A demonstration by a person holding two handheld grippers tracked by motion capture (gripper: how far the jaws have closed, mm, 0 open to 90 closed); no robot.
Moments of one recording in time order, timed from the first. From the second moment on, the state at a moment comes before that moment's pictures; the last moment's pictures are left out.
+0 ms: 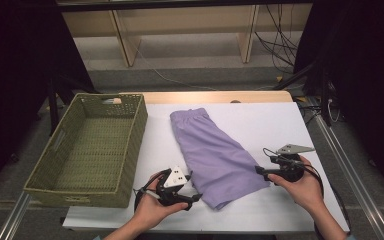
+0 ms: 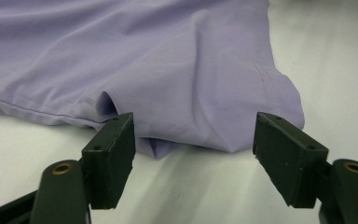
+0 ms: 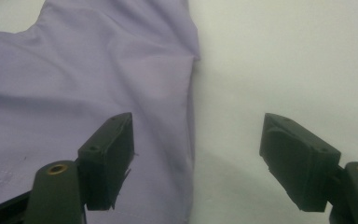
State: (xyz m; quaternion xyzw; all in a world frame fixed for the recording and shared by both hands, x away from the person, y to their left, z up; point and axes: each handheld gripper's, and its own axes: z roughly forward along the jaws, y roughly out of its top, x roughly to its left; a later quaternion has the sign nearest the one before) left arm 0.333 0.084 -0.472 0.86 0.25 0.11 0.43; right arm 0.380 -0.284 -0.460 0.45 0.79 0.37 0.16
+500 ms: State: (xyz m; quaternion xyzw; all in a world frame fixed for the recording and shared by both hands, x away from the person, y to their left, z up) left arm 0.332 0.083 -0.473 0.86 0.25 0.10 0.44; right arm 0.381 -0.284 -0.461 0.45 0.80 0.37 0.15
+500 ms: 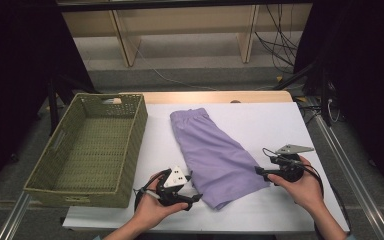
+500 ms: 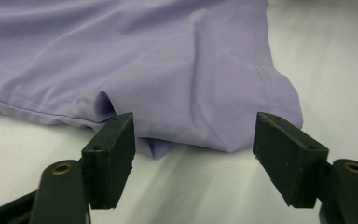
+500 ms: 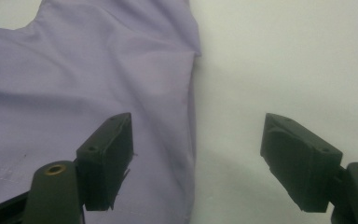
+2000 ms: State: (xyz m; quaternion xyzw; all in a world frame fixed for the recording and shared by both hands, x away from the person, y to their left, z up) left arm 0.322 0.015 -0.492 0.90 0.18 0.08 0.39; right arm 0.391 -0.244 -0.478 0.43 0.84 0.29 0.13
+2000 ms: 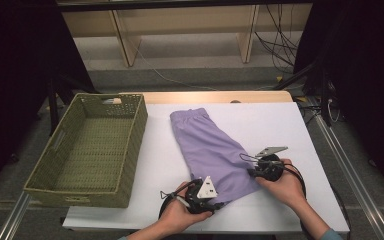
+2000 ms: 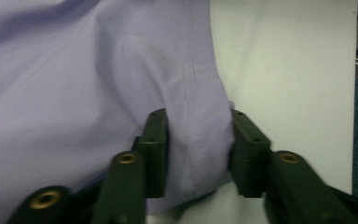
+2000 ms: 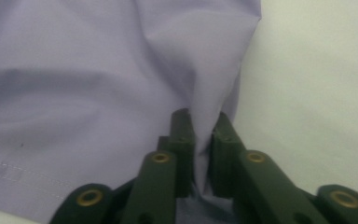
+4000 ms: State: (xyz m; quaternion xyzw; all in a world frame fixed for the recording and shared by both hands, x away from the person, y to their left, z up) left arm 0.293 0.105 -0.478 0.93 0.12 0.04 0.35; right arm 0.316 -0.191 -0.469 0.40 0.87 0.29 0.05
